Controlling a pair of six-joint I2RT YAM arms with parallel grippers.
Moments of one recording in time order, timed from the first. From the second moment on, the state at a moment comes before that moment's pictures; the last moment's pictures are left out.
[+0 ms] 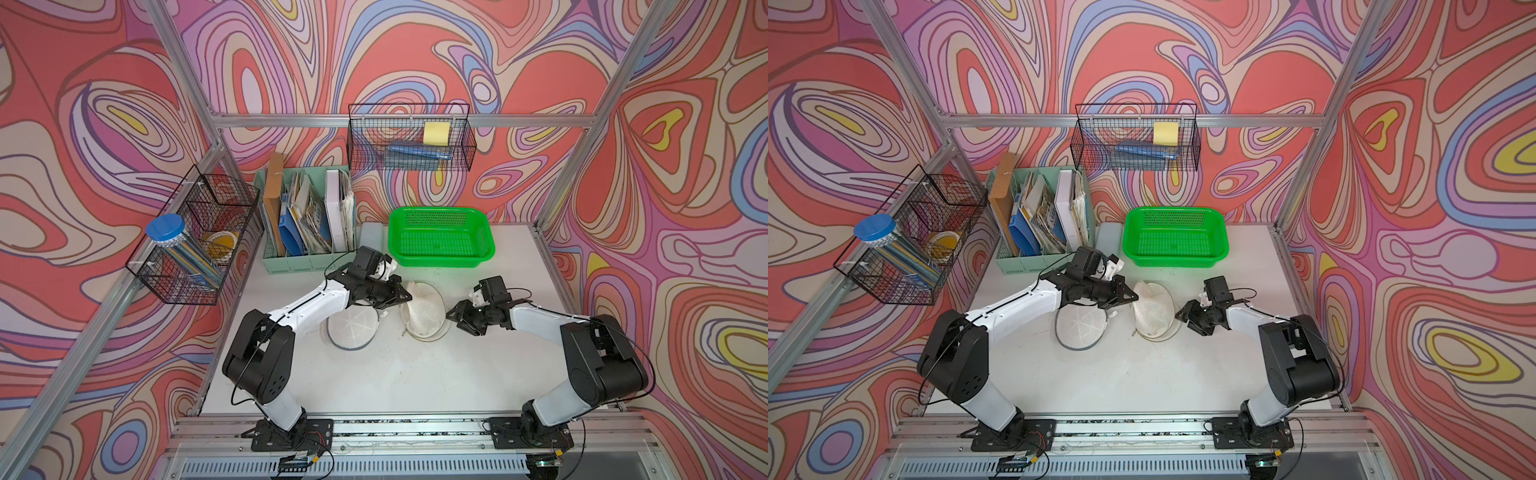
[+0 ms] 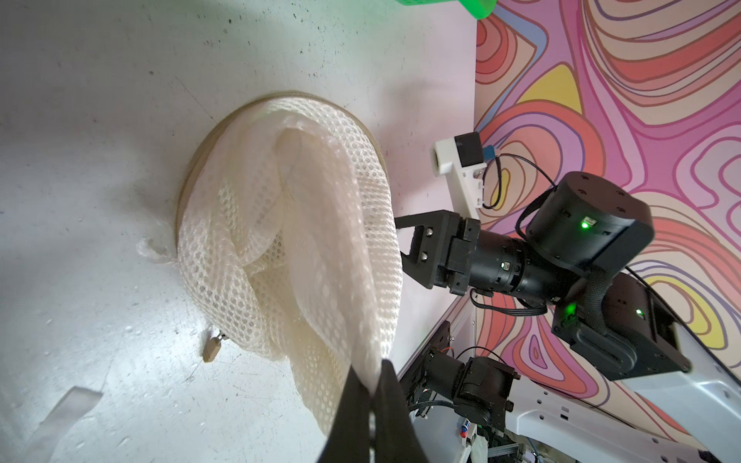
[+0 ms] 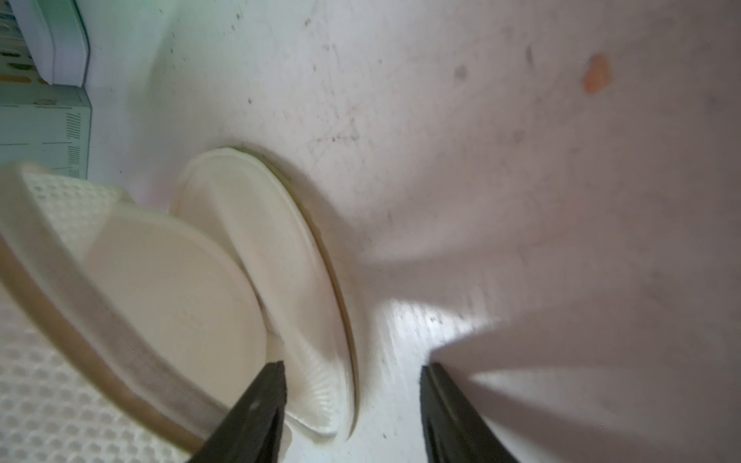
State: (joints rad) left arm -0.52 1.66 1.18 -0.36 0.65 -0.76; right arm 0.22 1.60 0.73 -0.19 -0.49 0.74
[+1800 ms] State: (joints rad) left arm -0.60 1.95 1.48 -0.88 0.16 -0.60; right arm 0.38 1.38 1.33 -0.73 -0.06 0.34
